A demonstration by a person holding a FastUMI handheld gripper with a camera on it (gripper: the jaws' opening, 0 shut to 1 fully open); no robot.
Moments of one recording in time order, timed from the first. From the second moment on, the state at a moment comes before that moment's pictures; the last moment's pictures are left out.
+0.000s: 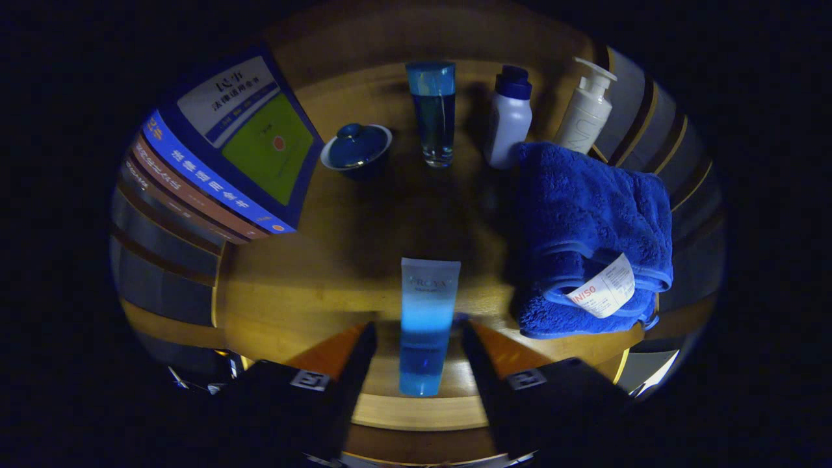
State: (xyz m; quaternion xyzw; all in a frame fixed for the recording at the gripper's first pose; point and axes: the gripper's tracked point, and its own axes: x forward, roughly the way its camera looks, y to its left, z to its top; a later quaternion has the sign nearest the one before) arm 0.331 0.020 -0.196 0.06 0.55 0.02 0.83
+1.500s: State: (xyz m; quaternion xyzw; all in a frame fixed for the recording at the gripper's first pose) arm 0.030 0.016 -0.144 0.02 0.04 0.04 1.00
